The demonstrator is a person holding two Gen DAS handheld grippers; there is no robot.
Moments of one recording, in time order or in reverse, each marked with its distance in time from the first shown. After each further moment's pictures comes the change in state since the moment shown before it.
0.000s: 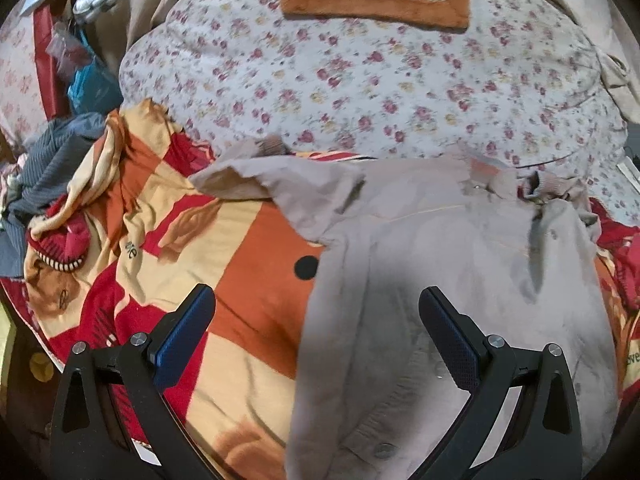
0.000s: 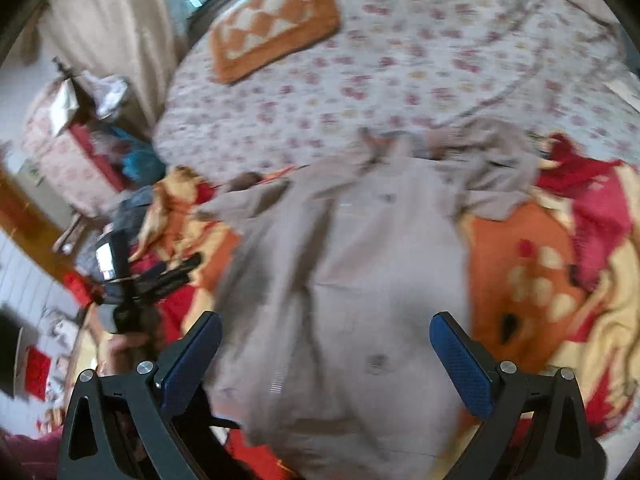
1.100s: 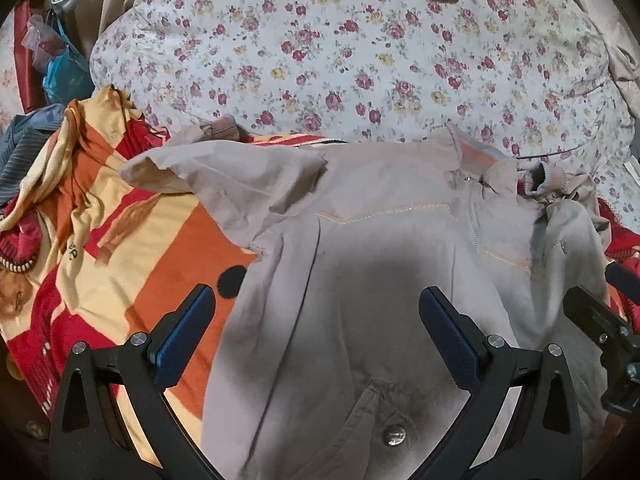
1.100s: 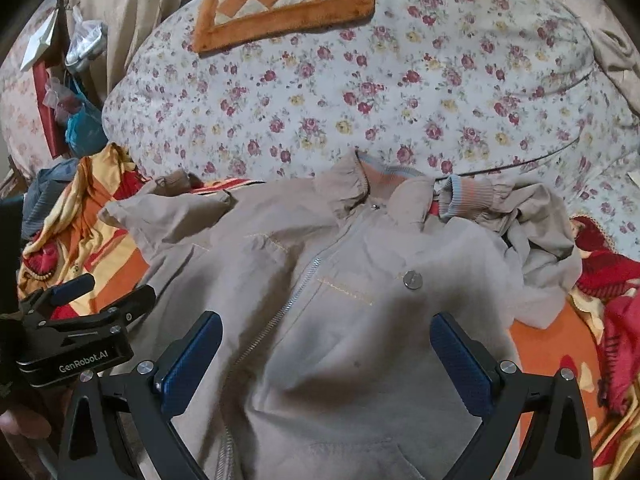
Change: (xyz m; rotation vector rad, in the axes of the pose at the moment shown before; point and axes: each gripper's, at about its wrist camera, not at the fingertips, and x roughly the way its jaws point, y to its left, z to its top) left arm 0.071 -0.048 0.012 -0.014 0.064 -0.037; right arm 0.157 0.019 0.046 -0.195 -0.095 -0.299
